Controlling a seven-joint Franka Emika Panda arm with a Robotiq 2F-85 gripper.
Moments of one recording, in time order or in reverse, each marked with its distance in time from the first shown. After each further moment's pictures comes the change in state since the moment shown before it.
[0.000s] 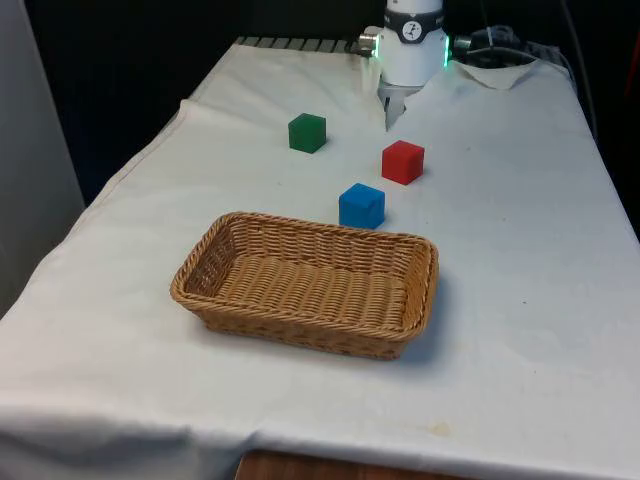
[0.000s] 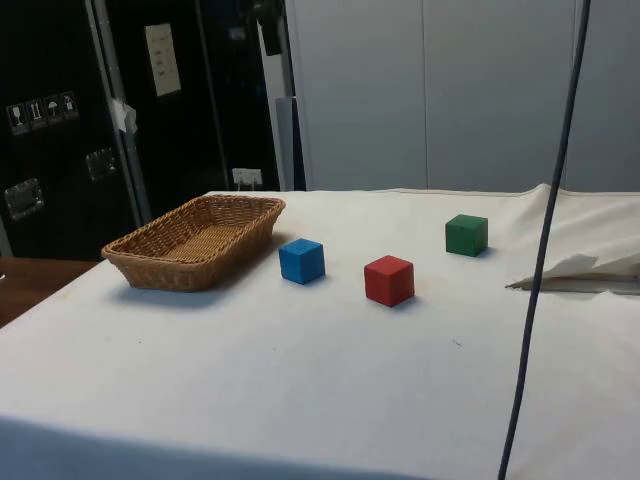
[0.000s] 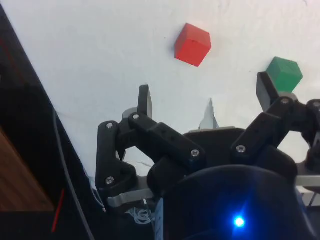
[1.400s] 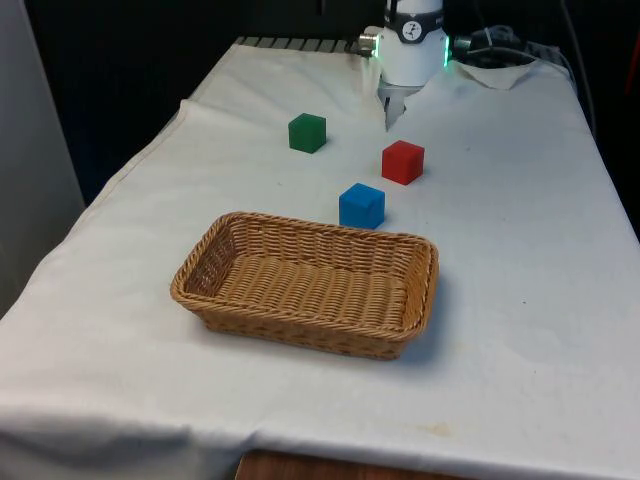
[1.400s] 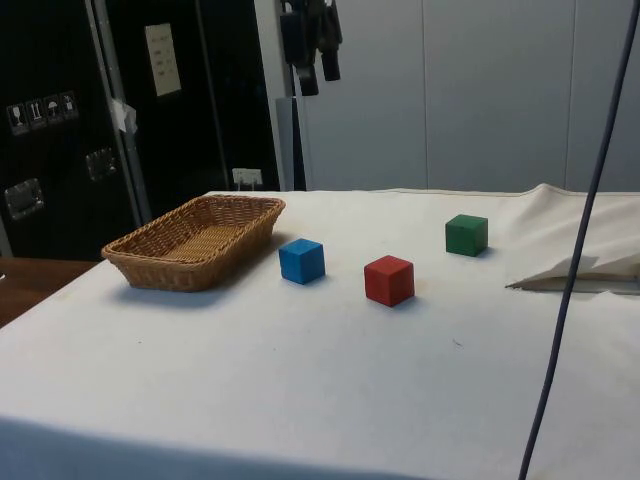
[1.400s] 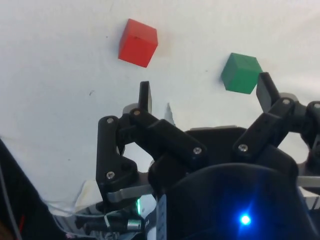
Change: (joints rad) arm -0.001 -0.158 -0.070 -0.315 -0.166 0.205 0.051
